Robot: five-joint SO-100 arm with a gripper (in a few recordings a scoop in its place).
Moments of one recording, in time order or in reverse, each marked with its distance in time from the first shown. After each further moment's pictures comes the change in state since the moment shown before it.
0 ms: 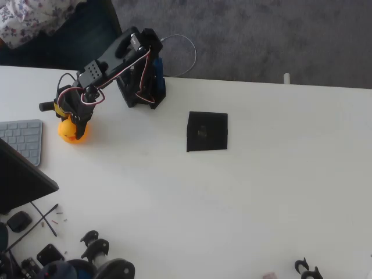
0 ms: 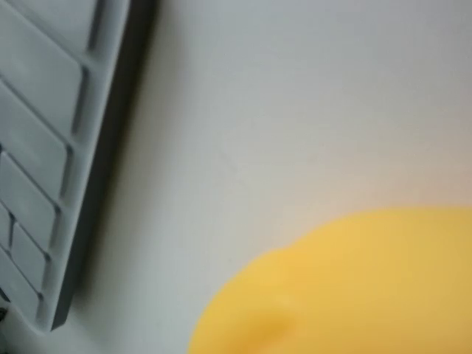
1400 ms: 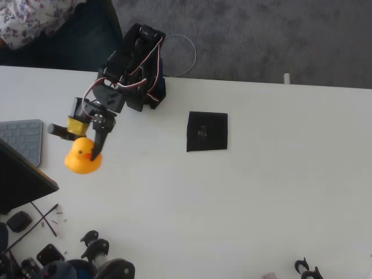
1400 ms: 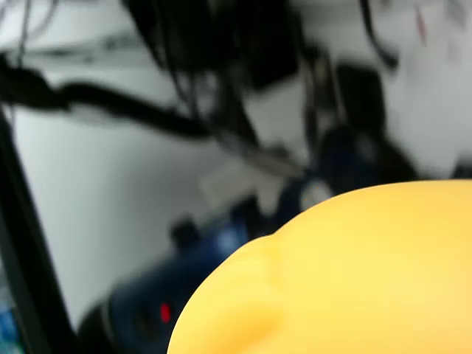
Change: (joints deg) arm -37.4 27.6 -11.2 0.7 30.5
